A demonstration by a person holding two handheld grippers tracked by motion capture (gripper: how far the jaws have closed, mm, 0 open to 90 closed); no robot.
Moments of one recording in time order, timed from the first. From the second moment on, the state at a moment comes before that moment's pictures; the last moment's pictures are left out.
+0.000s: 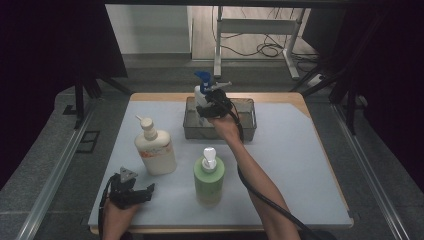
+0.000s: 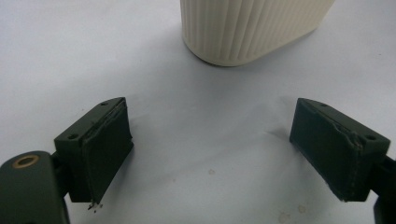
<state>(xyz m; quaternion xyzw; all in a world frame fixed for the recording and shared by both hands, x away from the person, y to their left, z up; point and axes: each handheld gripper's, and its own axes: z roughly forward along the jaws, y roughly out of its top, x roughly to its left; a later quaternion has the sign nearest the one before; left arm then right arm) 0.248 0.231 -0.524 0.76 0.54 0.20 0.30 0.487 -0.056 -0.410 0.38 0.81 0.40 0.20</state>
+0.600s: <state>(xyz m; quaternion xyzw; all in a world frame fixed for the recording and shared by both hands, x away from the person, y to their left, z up) 0.248 0.231 -0.524 0.76 0.54 0.20 0.30 0.486 -0.061 -0.405 0.38 0.80 0.42 0.18</state>
